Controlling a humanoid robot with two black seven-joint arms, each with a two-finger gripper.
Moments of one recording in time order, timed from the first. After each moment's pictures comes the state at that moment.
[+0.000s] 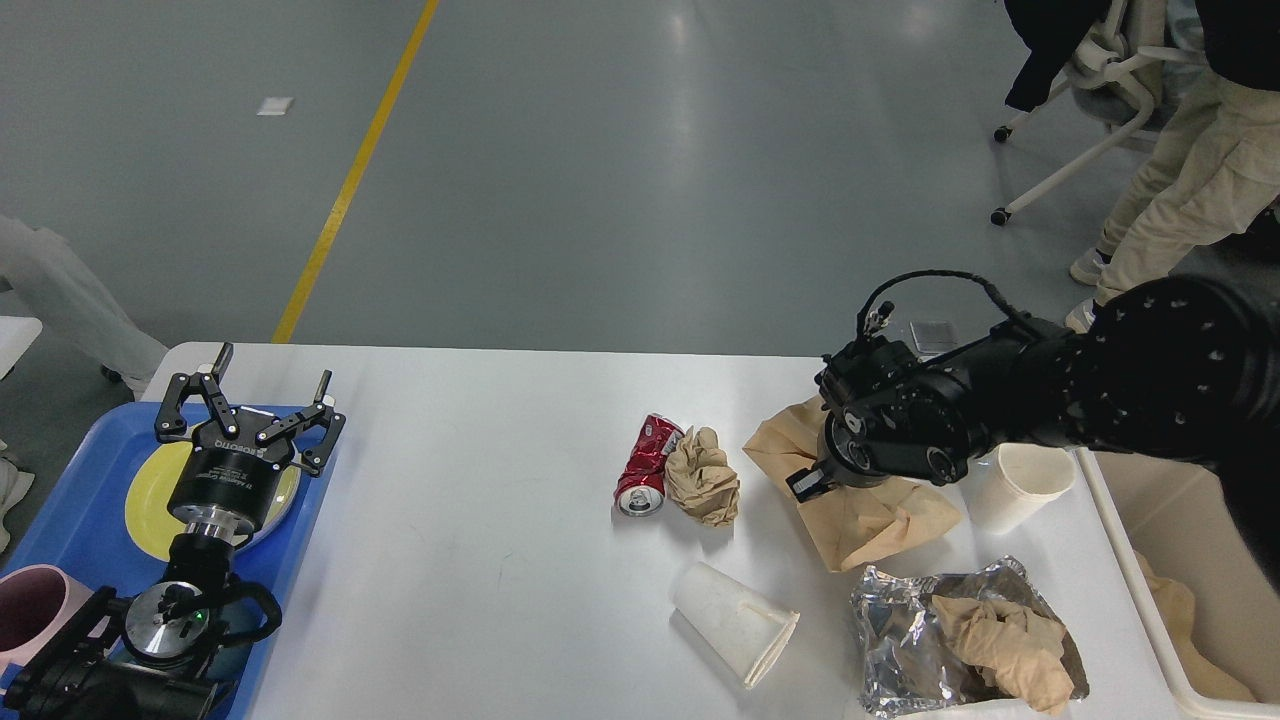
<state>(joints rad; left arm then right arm) -0.33 0.17 -1.39 -0.64 -0.05 -0.70 -0.07 1.56 -0.01 -1.05 0.97 -0.51 0.44 -0.16</state>
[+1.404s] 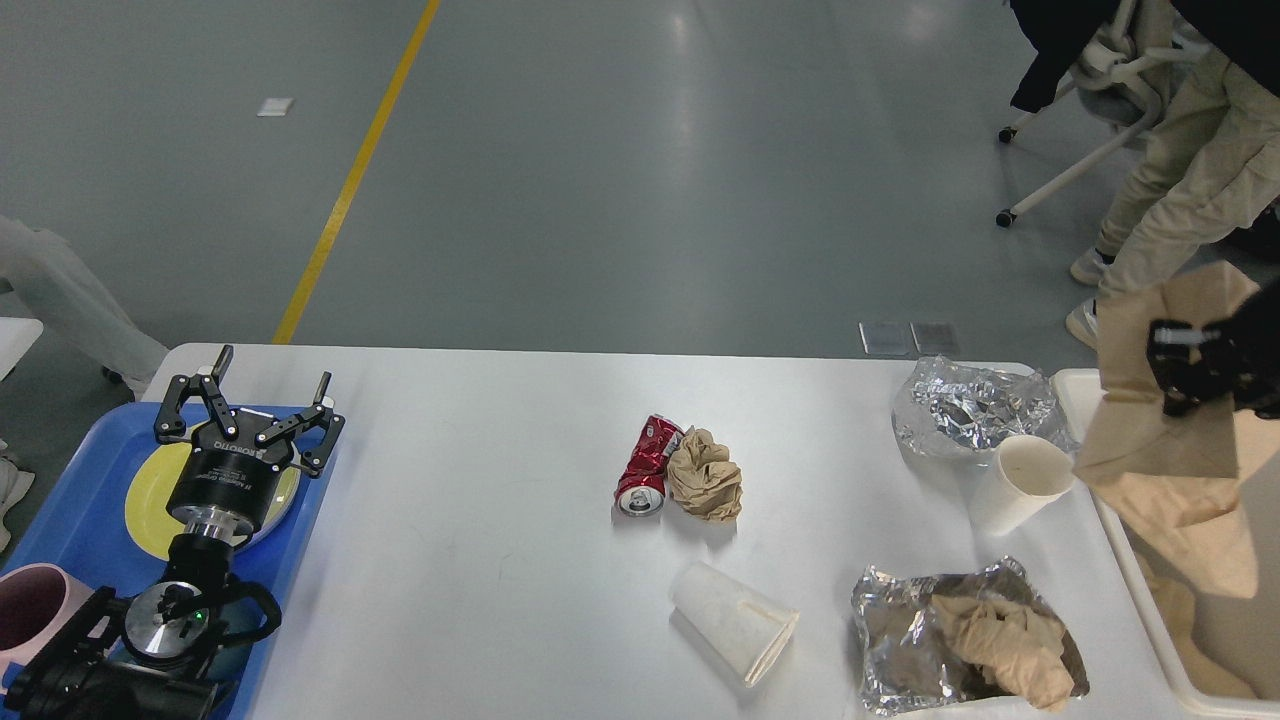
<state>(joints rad) -0.33 0.17 -1.39 -0.64 -0.05 -0.70 -0.07 2.24 -0.55 -1.70 1.51 -0.09 0.39 -0.01</state>
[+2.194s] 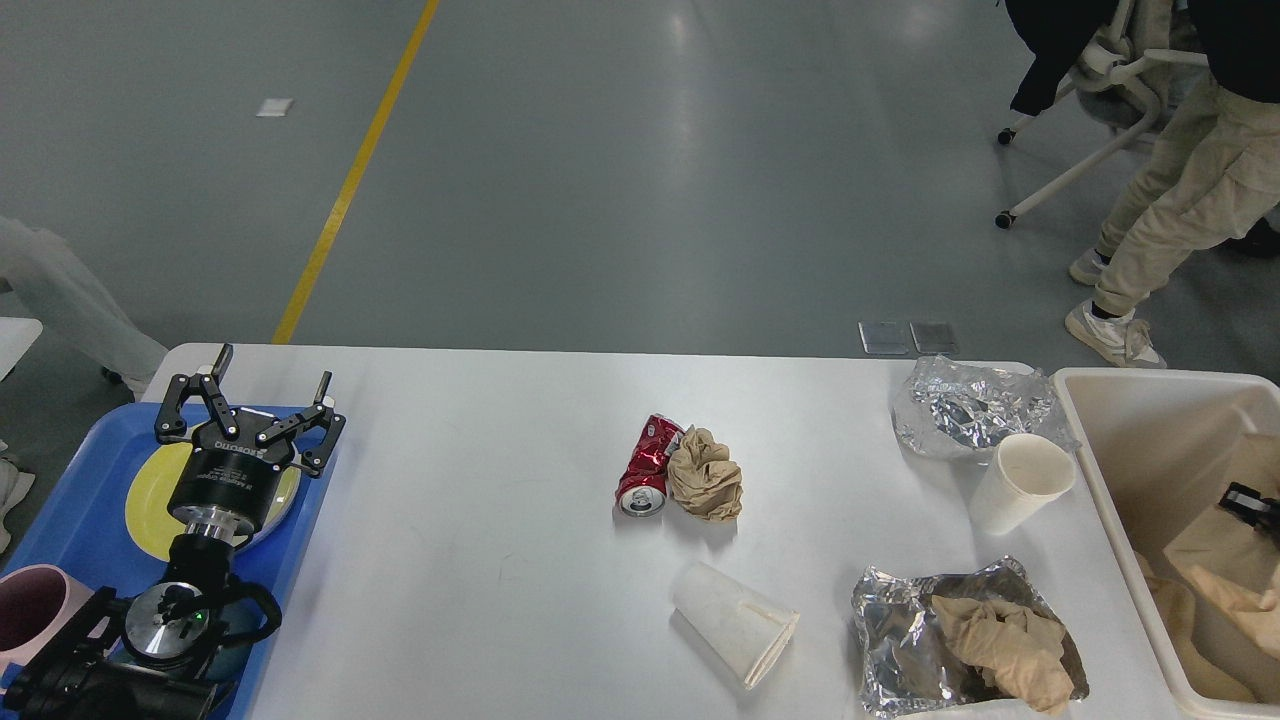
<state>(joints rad) -0.33 0.17 -1.39 -0.64 -0.05 -0.70 -0.07 0.78 -0.52 -0.93 0.19 -0.13 0.21 -0.01</state>
